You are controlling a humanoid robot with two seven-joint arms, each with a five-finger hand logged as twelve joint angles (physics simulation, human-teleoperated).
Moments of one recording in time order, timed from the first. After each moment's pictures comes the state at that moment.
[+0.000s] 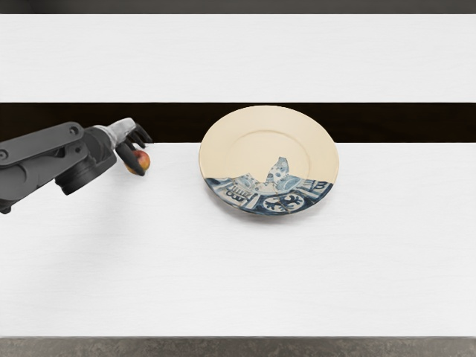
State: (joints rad) left arm -1.09 0.42 -0.16 -1.09 0.93 0.13 0.61; right arm -0.05 0.00 -0.04 0.25 0.17 -0.21 -0.05
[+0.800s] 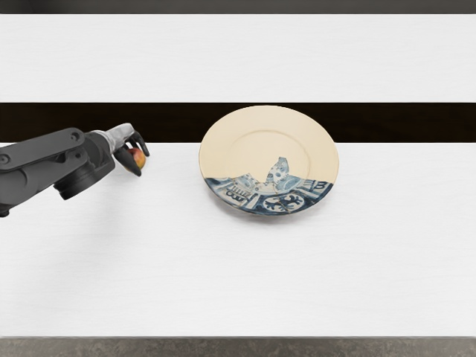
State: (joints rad) left arm -1.09 0.42 -0.13 -1.09 0.94 0.13 0.61; right arm -0.05 0.00 -0.04 0.25 0.17 -0.21 -0.05
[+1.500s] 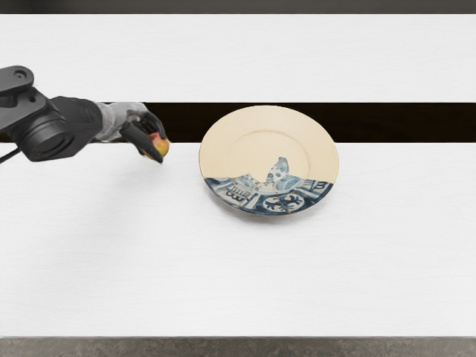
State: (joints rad) left arm -1.27 0.59 -0.13 -1.30 0.52 0.01 0.61; right arm -0.04 0.00 -0.04 0.25 0.17 -0.21 -0.05
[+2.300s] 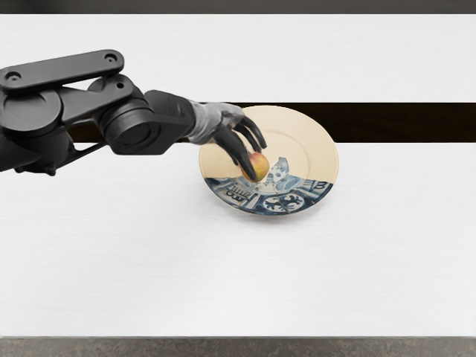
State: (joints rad) left arm -1.39 0.31 -0.13 -1.29 0.32 0.03 0.61; right arm -0.04 0.00 -0.04 0.25 0.17 -0.21 -0.05
